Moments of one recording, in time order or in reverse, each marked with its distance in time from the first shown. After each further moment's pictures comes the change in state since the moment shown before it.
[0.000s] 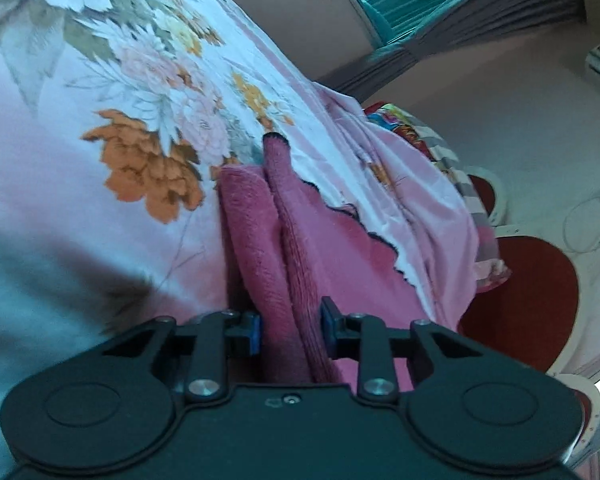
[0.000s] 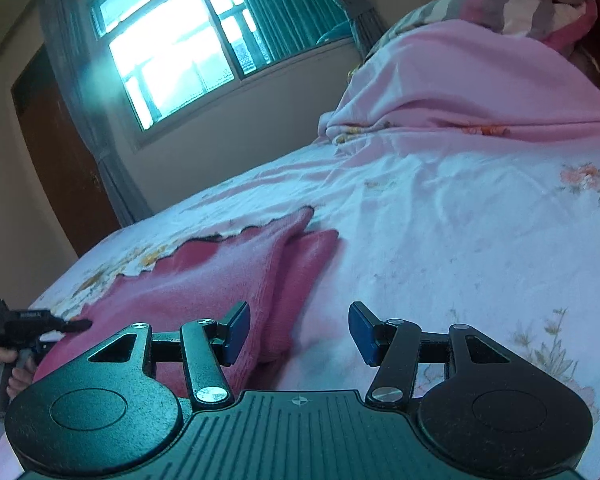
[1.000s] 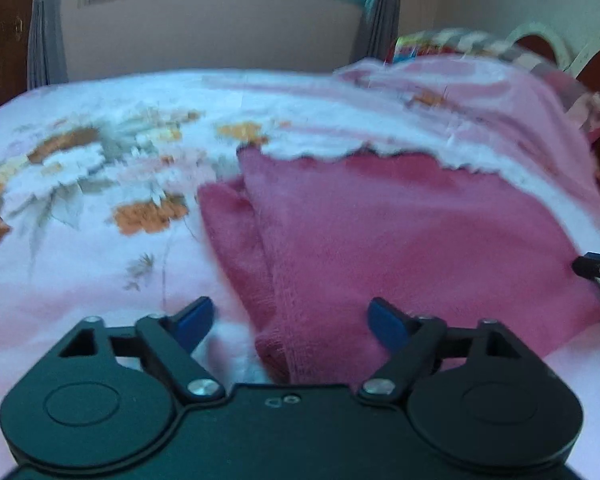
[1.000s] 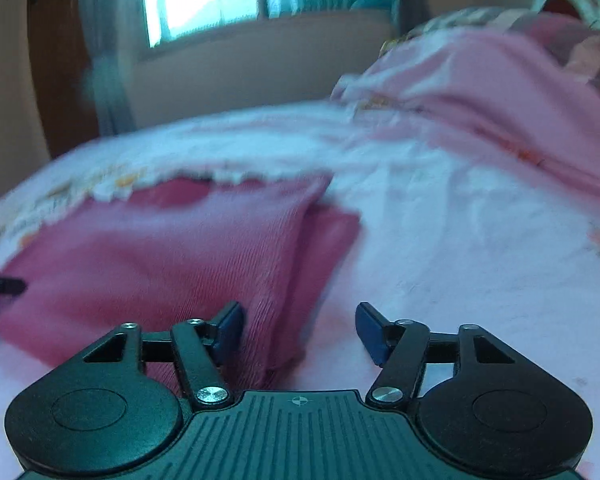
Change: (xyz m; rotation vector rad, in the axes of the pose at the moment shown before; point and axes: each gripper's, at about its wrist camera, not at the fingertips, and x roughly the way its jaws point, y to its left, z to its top) left arm -0.019 -0.117 -0.078 0.587 -0.065 0.548; right arm 0.041 0.038 0.006 -0.249 0.117 -0.120
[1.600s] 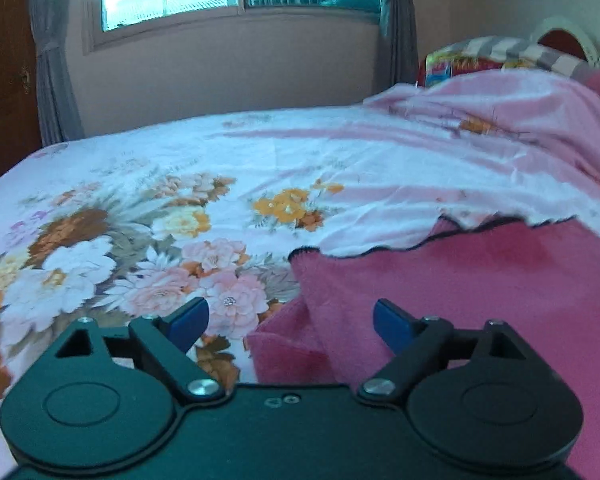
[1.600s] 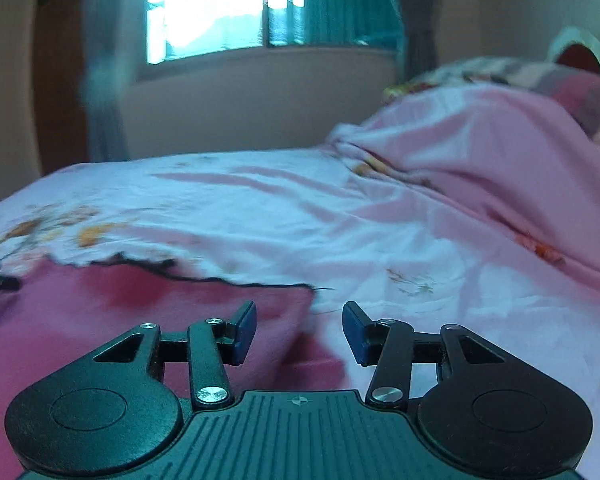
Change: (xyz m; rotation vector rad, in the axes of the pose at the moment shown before) left arm 0.059 0.022 0.069 0.079 -0.089 0.124; right arm 0.060 -0.013 0.071 -0.097 -0.078 -0.027
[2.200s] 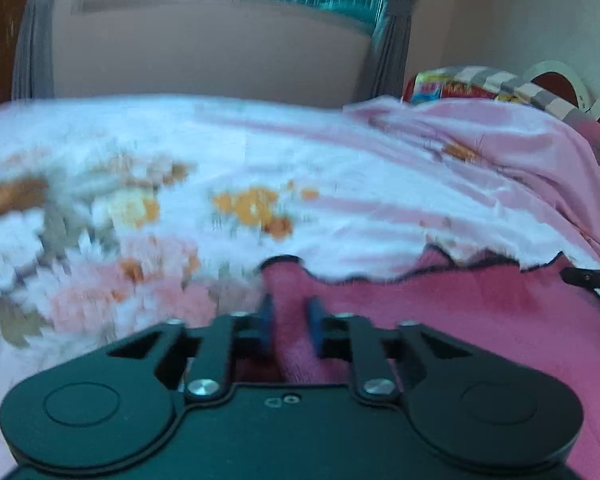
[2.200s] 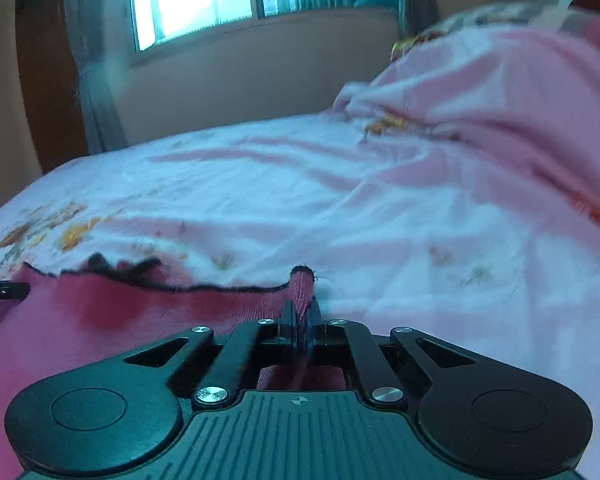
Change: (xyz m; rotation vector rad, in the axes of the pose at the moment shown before) left arm 0.056 0.010 0.006 -0.107 -0.019 -0.134; right arm 0.083 -0.012 0.006 0.103 0.073 0.031
